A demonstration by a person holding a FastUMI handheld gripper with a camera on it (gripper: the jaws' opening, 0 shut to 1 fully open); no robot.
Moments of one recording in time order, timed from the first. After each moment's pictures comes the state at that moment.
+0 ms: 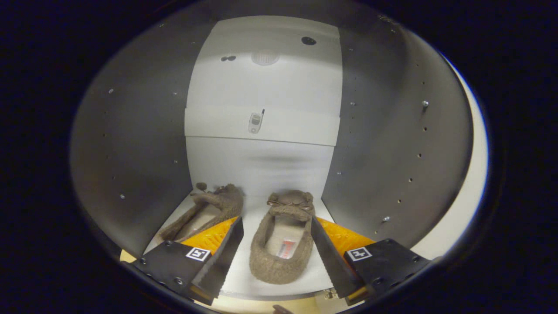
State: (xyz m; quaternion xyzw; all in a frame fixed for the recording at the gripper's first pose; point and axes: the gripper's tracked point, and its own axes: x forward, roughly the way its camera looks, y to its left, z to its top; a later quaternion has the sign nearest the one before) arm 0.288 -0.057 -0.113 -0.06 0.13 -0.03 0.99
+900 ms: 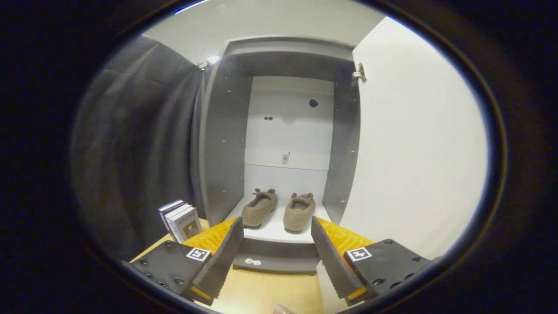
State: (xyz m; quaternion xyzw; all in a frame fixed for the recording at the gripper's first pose) arm 0.003 -0.031 -0.024 -0.05 0.04 0.05 1.00
